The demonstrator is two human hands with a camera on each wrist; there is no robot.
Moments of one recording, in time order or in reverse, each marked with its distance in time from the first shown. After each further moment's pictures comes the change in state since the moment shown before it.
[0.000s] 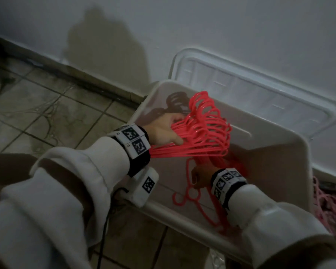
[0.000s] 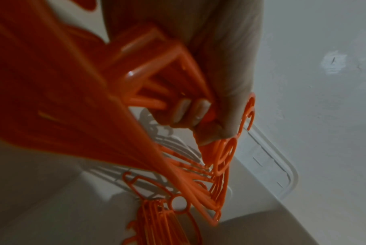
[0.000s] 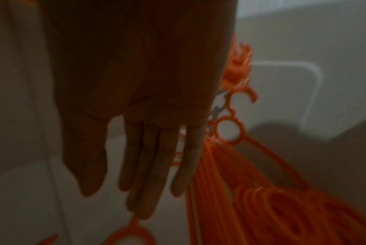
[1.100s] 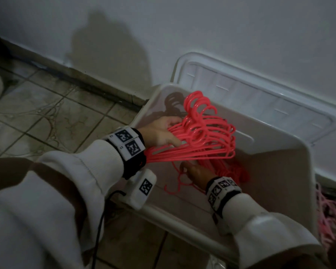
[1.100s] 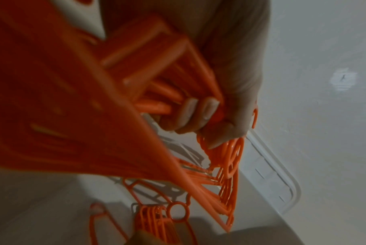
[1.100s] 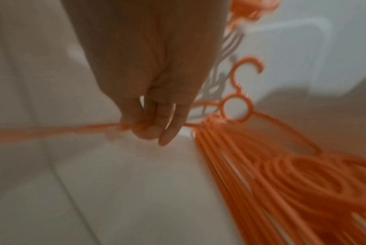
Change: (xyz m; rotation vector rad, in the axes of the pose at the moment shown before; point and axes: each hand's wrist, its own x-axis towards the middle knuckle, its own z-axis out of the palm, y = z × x) left_hand -0.005 -0.005 -0.010 -0.137 -0.035 -0.045; right_hand 0.004 -0.016 0.005 0.134 0.289 -0.157
